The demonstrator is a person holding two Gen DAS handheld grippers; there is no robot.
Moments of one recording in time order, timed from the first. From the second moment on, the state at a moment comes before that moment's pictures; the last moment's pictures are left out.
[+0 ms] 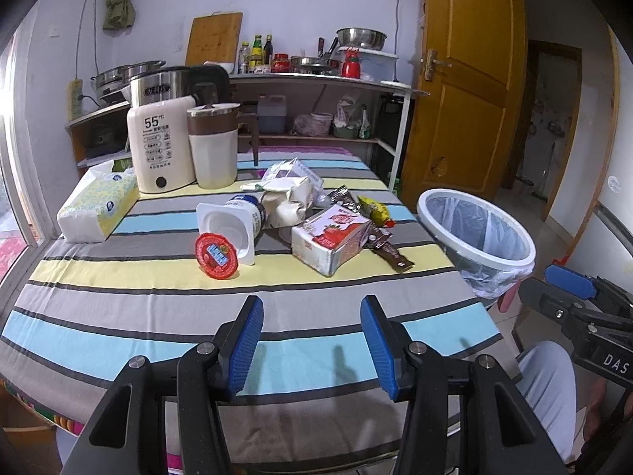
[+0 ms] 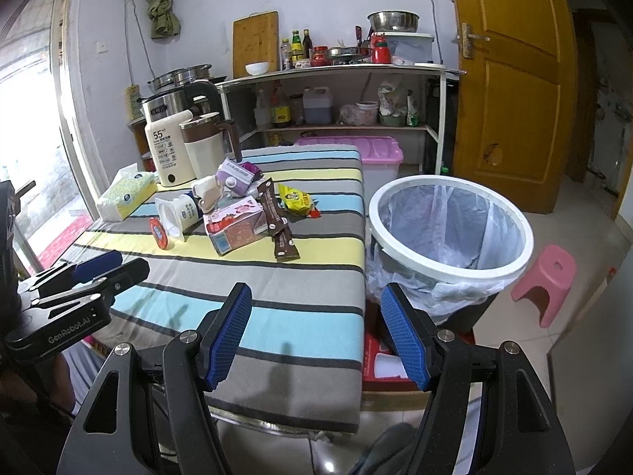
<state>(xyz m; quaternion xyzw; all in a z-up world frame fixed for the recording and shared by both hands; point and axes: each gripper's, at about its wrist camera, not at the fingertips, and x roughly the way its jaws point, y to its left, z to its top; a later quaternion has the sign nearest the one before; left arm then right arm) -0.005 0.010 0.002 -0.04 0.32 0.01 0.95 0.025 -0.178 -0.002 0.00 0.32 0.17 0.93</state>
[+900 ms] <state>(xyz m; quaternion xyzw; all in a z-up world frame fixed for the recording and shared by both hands) 0.092 0.102 -0.027 -0.09 0.37 0.04 0.92 0.145 -0.118 -0.040 -0.01 0.40 0.25 0.88</state>
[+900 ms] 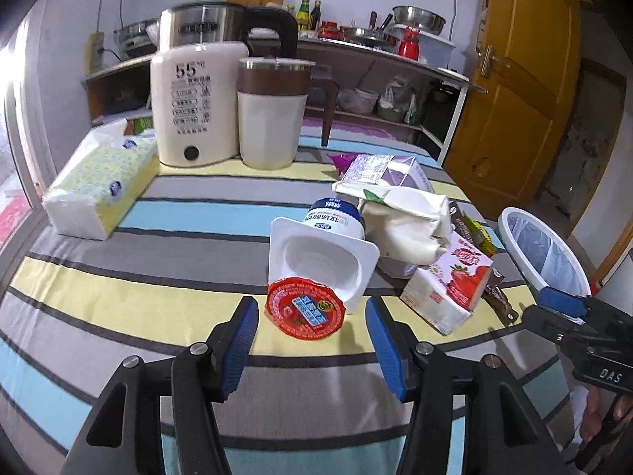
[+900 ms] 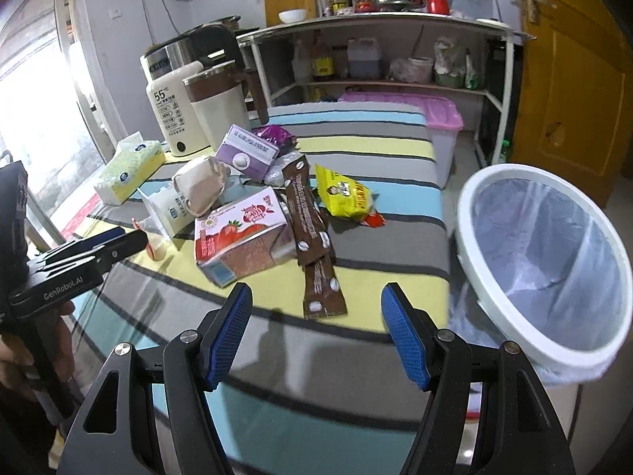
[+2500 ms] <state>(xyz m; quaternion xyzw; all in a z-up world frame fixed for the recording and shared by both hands) 0.045 0.039 0.018 -0.06 0.32 -0.03 0.95 0.092 -0.140 -0.017 0.04 0.39 0.31 0.87</state>
